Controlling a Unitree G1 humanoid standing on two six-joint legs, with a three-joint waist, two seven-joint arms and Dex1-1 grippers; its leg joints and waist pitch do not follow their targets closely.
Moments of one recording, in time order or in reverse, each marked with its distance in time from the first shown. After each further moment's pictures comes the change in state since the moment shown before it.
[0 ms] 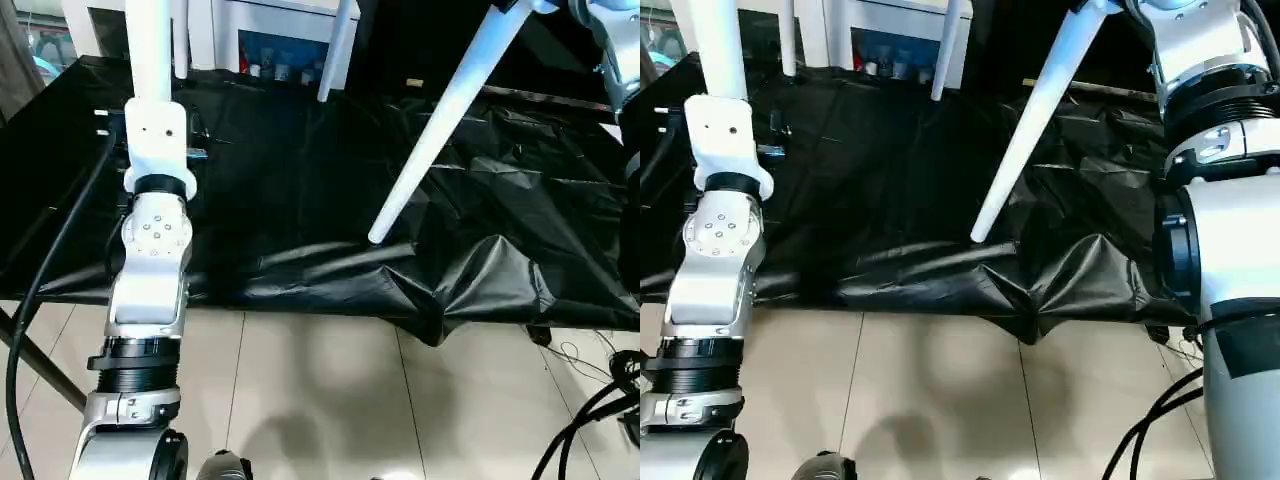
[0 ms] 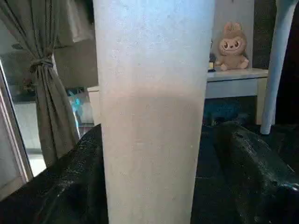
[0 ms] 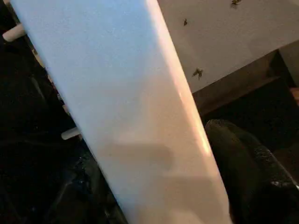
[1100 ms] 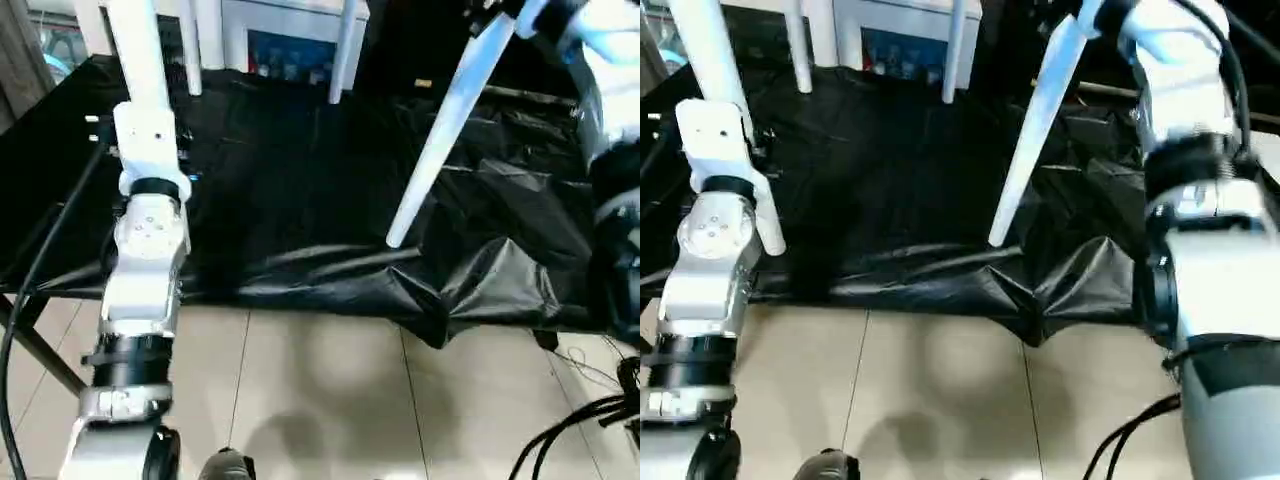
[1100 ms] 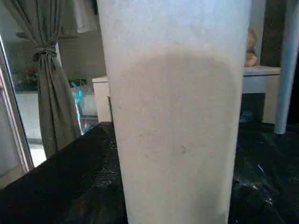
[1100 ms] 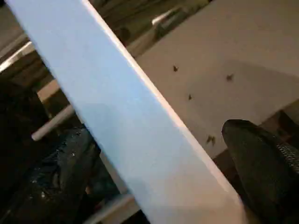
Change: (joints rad) left arm -0.024 0.050 0.019 0.119 -0.067 -0.070 -0.005; right arm 0.237 0.078 -0.167 -0.227 0.239 -0.274 0.125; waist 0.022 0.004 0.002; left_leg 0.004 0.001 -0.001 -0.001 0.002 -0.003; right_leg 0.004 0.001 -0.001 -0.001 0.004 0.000
